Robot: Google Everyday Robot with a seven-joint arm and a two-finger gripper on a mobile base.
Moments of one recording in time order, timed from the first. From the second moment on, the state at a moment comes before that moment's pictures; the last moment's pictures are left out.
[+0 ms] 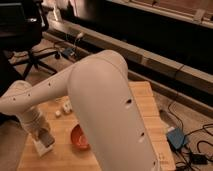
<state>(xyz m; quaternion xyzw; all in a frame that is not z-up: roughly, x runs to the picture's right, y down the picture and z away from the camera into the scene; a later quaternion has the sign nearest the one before) -0.314 0.217 0.697 -0.35 0.13 0.32 0.87</state>
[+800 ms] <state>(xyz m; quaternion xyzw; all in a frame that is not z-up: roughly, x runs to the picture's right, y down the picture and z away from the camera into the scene) -0.341 0.257 0.724 -0.32 0.11 0.30 0.89</state>
